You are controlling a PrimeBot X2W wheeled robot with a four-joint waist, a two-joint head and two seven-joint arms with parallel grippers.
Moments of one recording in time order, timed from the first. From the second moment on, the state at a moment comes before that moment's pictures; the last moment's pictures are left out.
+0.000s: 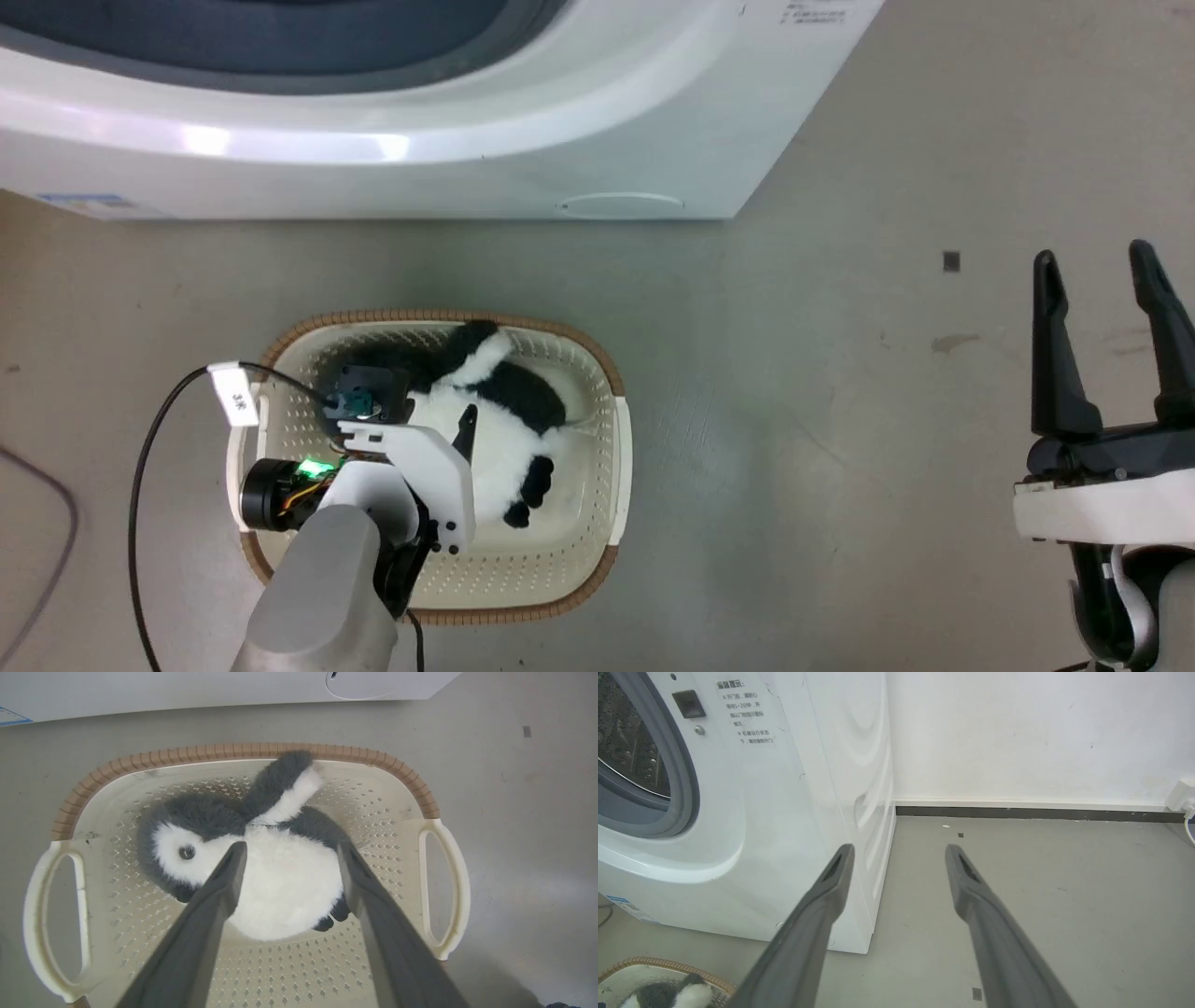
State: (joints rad) left arm -0.49 0.09 -0.14 0.71 -0.18 -0.06 0.12; right arm -0.18 -0.05 -0.13 -0.17 0.11 0.13 -0.14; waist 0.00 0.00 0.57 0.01
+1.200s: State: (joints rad) left arm -0.81 0.09 -0.27 1.06 -0.28 -0.08 0.14; right arm -0.28 -0.05 -0.20 -0.28 0.15 0.13 -0.21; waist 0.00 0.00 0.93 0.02
